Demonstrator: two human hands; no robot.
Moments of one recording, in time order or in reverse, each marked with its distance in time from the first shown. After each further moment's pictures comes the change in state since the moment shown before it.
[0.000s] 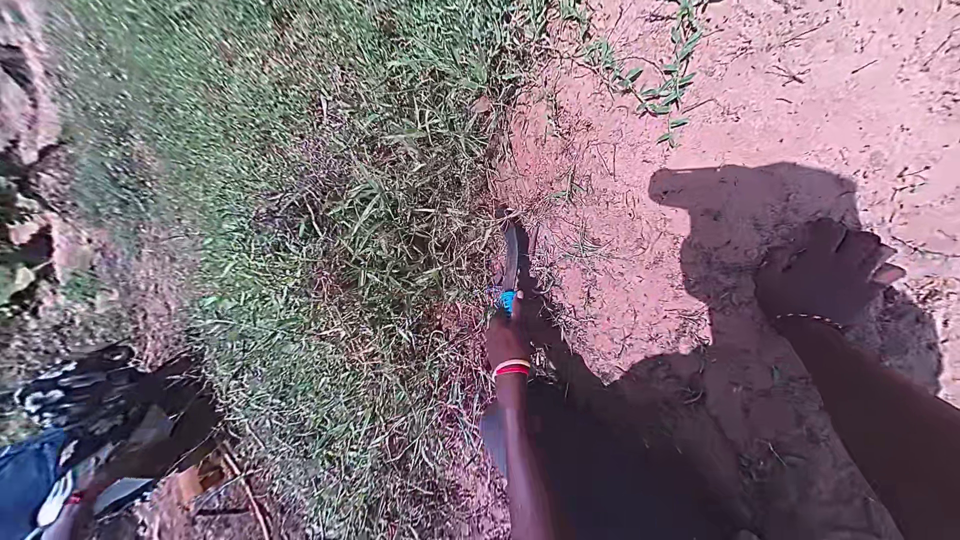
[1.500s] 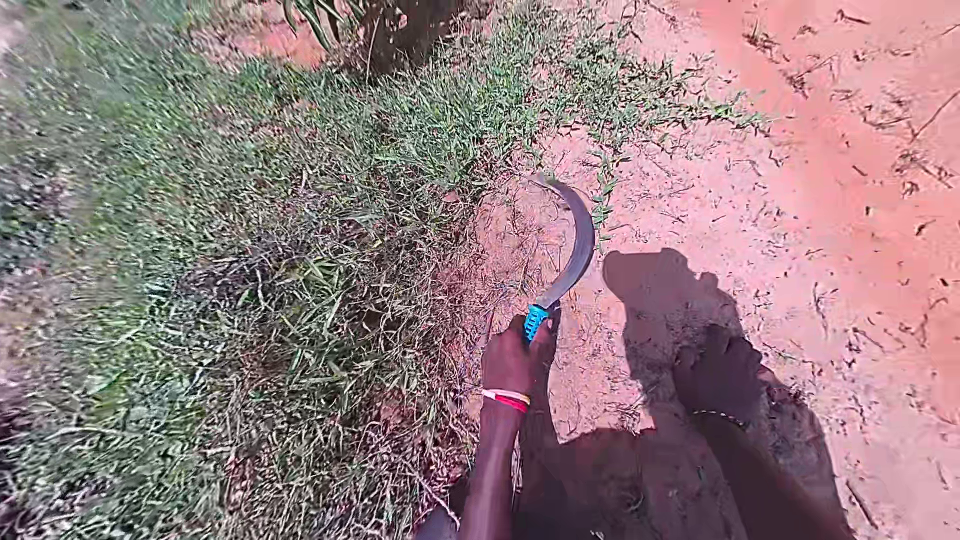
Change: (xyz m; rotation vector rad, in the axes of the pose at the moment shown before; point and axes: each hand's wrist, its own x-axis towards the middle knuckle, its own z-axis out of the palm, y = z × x) left_hand -0.029 0.120 0.008 0.213 -0.084 0.531; right_hand -0.005 -0.007 -0.001 -0.036 0.120 -0.073
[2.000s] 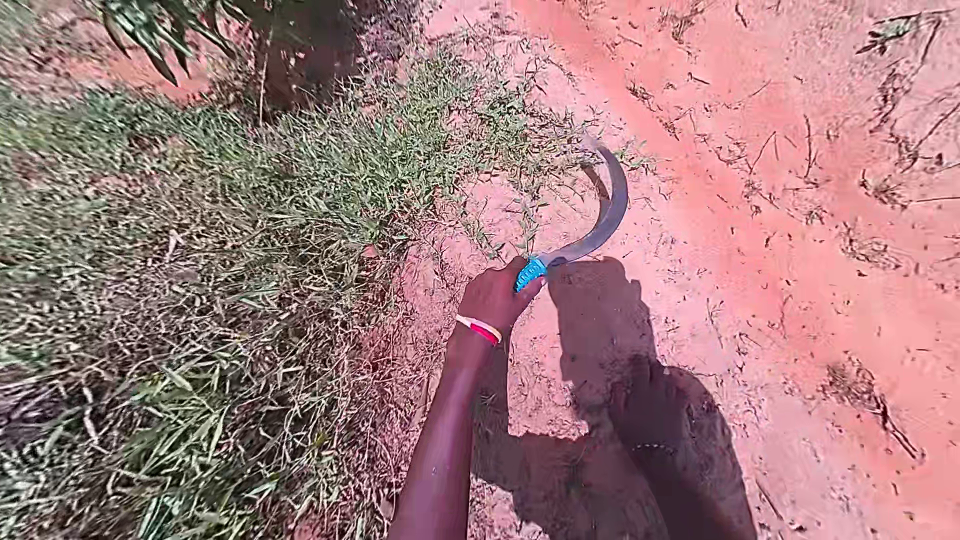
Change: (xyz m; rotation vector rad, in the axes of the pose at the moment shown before) left_hand 0.099 0.139 -0.041 0.232 -0.123 0.541; right_hand 0.000 -0.002 -0.001 -0.051 -0.055 0.021
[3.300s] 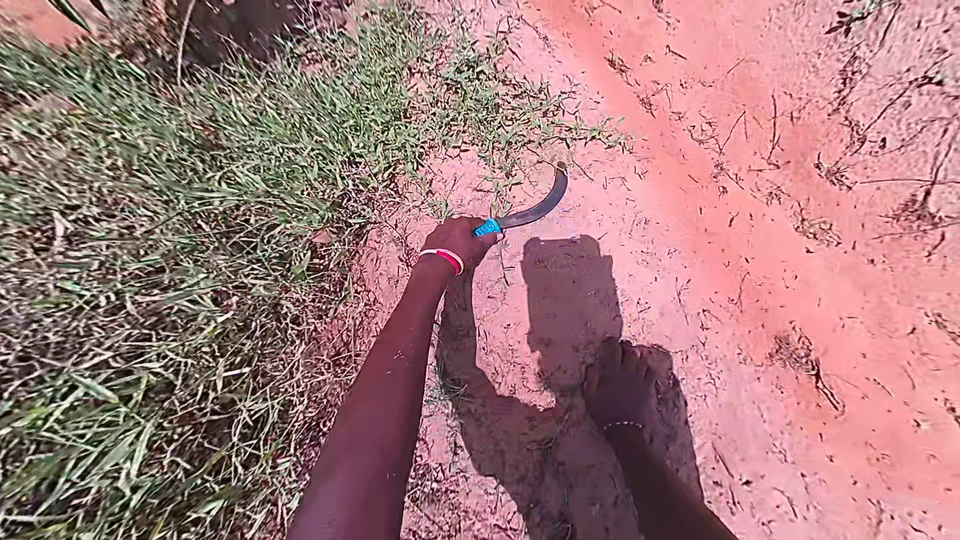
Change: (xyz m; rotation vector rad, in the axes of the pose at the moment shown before) left_hand 0.095 -0.037 -0.001 0.027 -0.119 -0.019; right_hand 0.003 -0.008 -0.018 -0.046 -0.142 0.060
